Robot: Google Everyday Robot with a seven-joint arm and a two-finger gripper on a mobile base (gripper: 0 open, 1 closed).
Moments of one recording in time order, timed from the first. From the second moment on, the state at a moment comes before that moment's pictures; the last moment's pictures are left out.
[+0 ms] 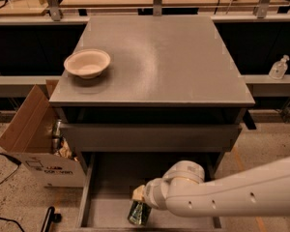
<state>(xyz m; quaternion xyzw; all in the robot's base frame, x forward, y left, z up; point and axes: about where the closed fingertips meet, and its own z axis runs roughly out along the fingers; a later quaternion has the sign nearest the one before) 0.433 -0.005 0.503 -0.97 0.09 -0.12 0.21</state>
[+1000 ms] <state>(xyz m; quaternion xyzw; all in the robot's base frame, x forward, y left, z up) 0.373 -0.020 0.543 -0.93 0.09 -0.14 0.33</state>
